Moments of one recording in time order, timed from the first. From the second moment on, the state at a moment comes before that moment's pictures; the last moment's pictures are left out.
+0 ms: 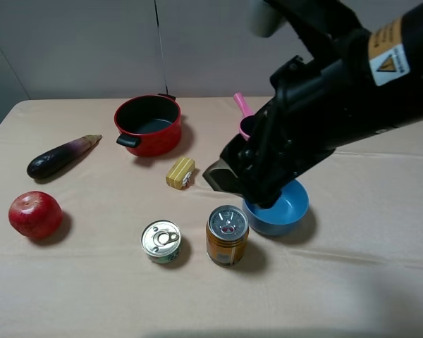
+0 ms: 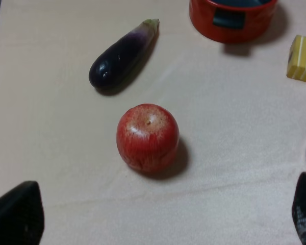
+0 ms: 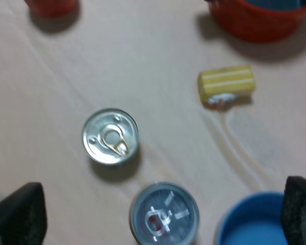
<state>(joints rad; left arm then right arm) -0.06 0.00 -0.50 0.01 1.05 0.03 0.99 1.24 -0.94 0.01 0.61 0.00</state>
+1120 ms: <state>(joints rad) -0.06 0.00 -0.50 0.01 1.05 0.03 1.12 1.83 -1.55 -0.01 0.61 -0.07</state>
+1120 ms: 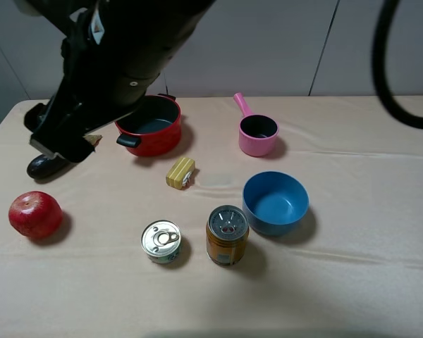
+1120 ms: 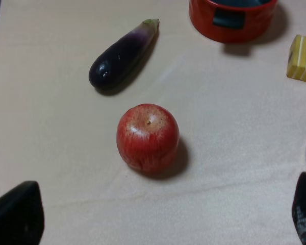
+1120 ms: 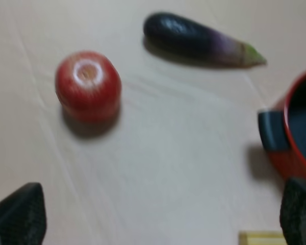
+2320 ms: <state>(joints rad) -0.06 0.00 -0.50 0.01 1.05 0.03 1.22 2.24 -1.98 0.20 0.45 -0.26</state>
